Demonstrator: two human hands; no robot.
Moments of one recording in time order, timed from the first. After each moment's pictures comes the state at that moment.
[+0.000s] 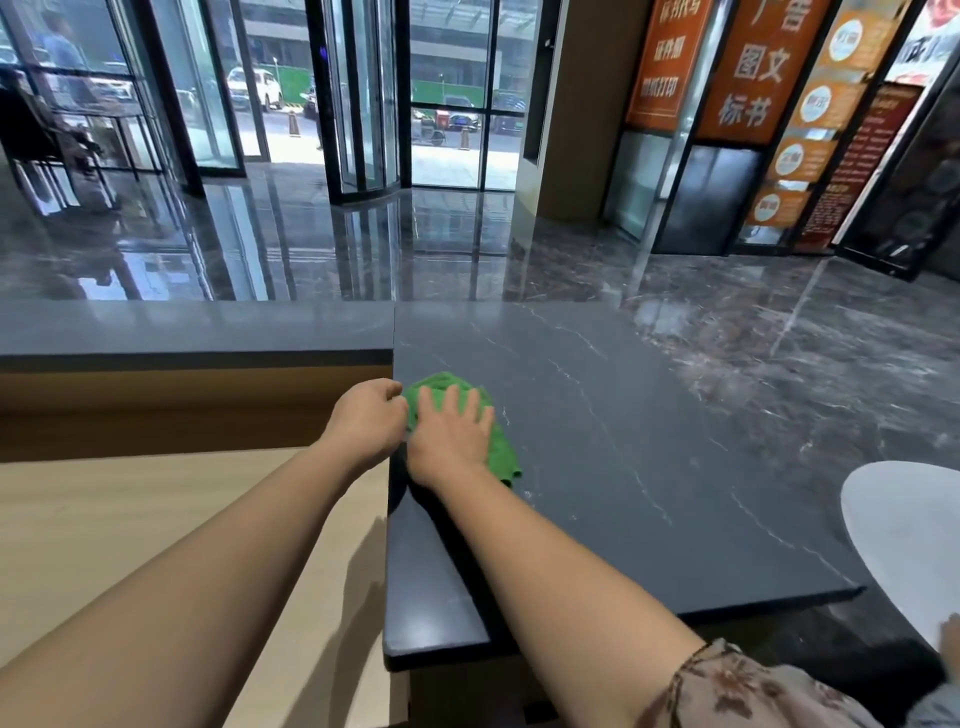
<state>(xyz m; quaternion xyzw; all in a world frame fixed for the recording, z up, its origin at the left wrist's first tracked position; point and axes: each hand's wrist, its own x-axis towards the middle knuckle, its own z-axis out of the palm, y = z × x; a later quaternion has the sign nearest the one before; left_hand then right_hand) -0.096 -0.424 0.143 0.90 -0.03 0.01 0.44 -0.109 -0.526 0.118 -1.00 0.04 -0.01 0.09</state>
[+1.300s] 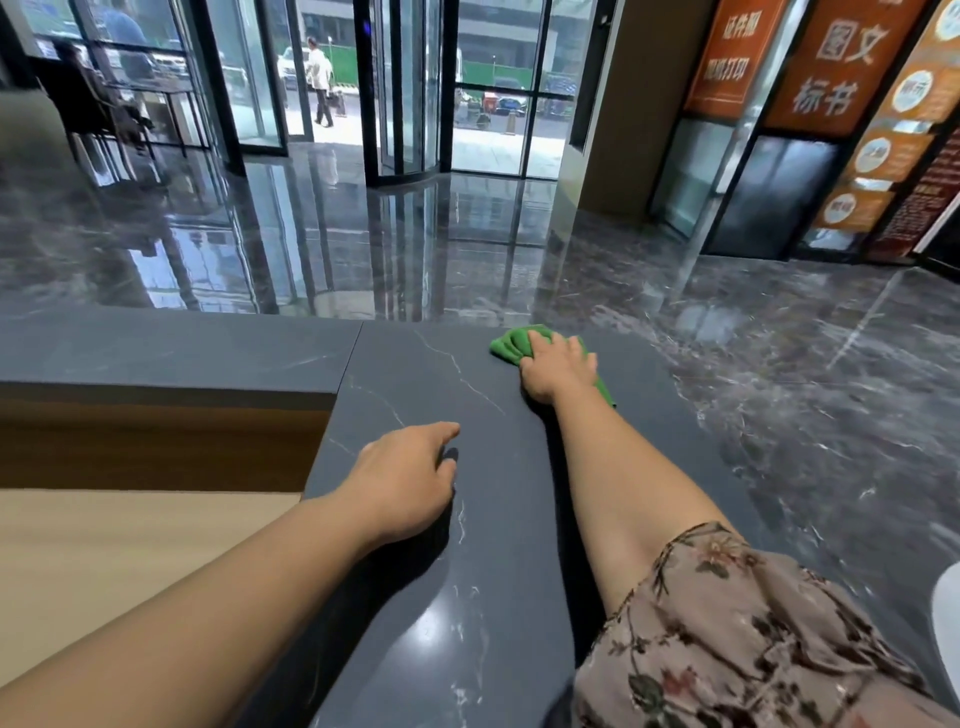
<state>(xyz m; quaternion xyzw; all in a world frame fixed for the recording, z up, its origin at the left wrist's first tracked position) -0.027 -0.532 0.147 0.96 -0.11 -0.06 0.25 0.130 -0.729 0.123 -0.99 0.08 0.00 0.09</state>
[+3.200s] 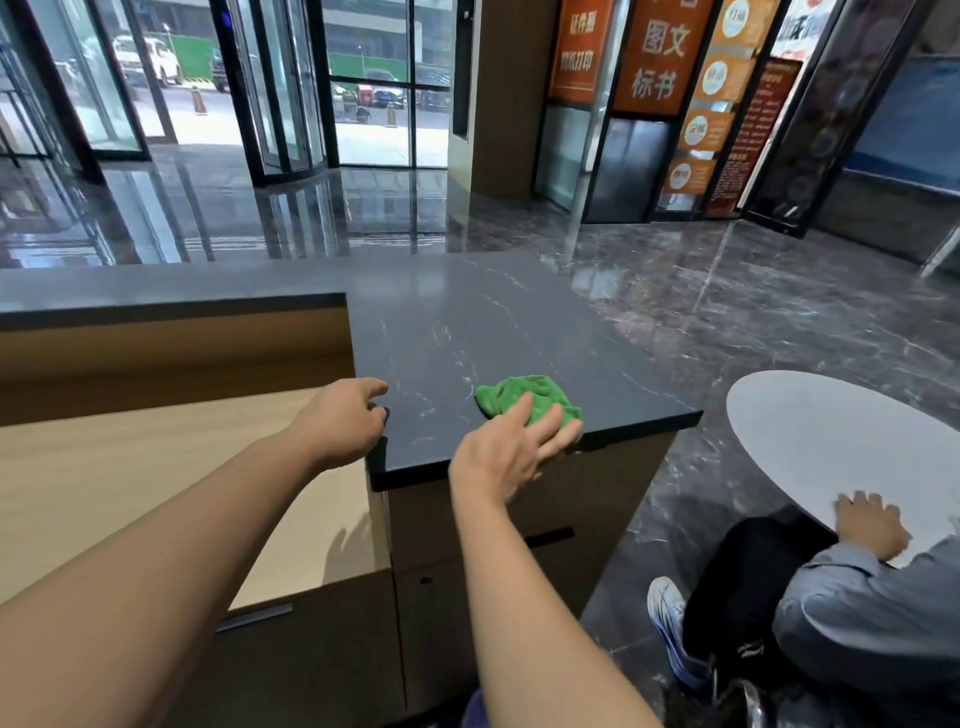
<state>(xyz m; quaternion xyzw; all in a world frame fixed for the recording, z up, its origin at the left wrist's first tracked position) -0.252 -0.418 0.160 0.95 -0.13 -0.05 0.28 -0.291 -0.551 0.095 -0.81 0.42 -0.25 0.33</state>
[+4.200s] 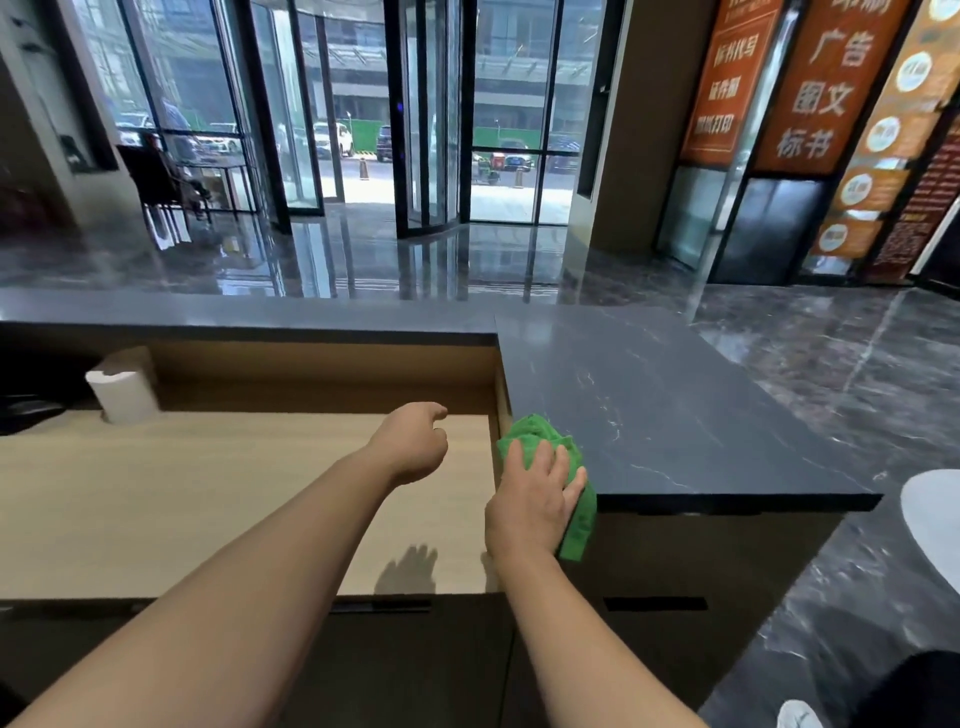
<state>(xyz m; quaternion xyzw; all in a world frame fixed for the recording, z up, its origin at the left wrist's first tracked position) -0.274 -0.314 0.165 0.94 -0.04 -0.02 0.33 -0.313 -0.438 0.100 -0.97 0.13 -0.16 0.11</state>
